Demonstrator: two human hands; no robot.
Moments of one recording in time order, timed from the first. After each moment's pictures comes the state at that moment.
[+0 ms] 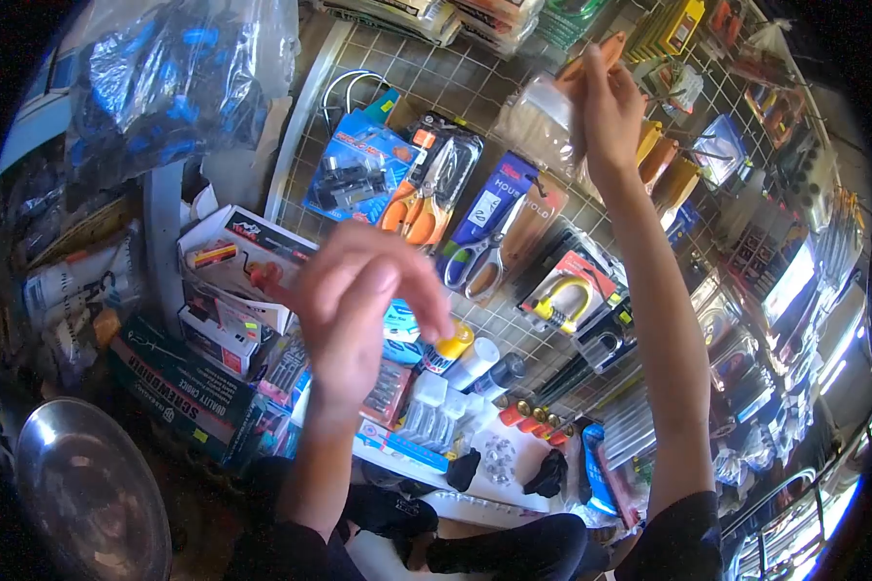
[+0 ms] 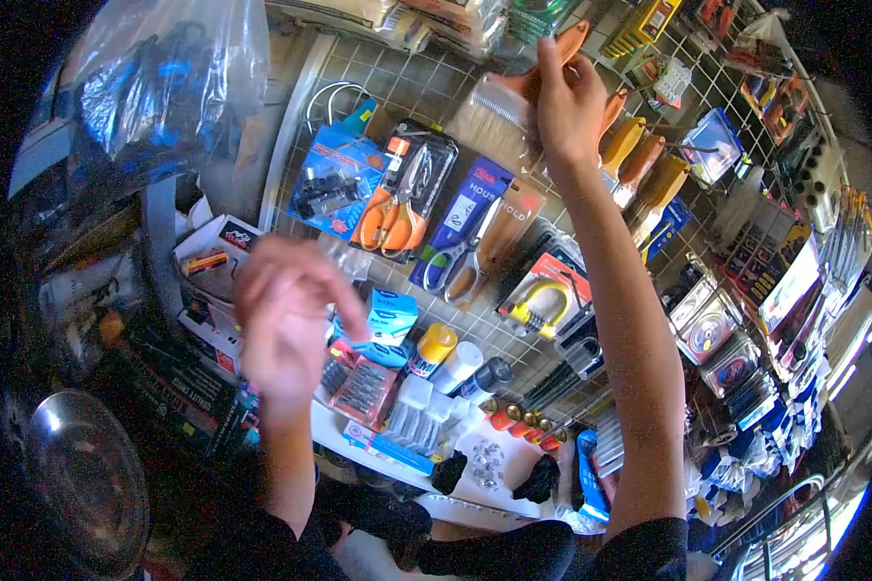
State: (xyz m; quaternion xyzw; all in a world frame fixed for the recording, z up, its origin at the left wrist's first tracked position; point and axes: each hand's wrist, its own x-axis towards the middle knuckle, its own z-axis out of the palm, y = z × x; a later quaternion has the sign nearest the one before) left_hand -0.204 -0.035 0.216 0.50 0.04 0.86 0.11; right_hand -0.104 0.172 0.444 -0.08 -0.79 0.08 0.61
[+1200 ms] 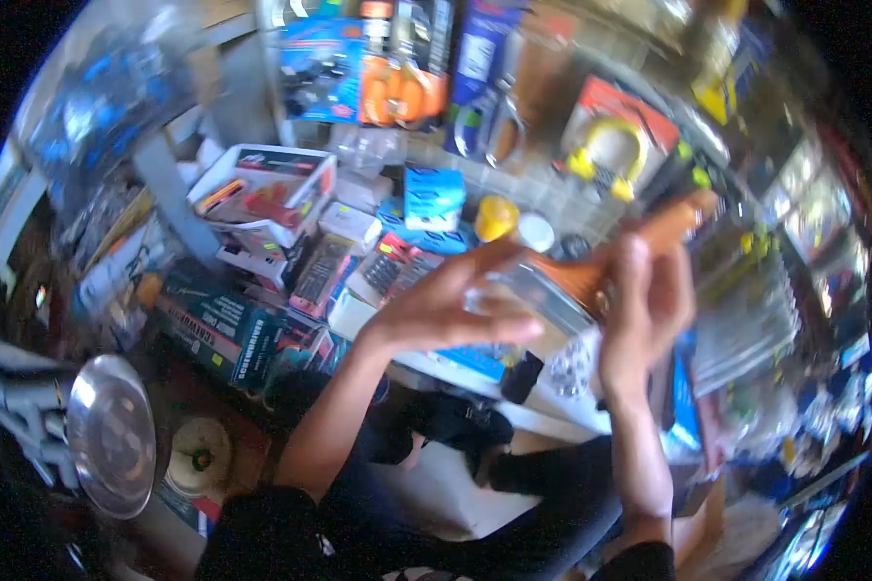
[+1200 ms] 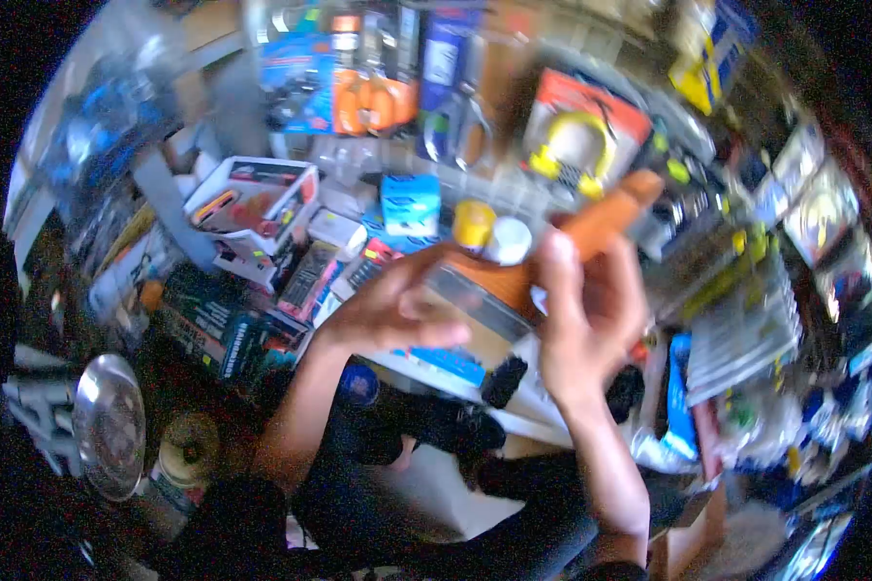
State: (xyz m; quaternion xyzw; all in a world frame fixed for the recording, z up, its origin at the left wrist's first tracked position) left_hand -0.105 0.019 0.148 0.61 0.30 0.55 0.49; right_hand 0.079 0.065 0.184 -0.29 -0.65 0.29 0.64
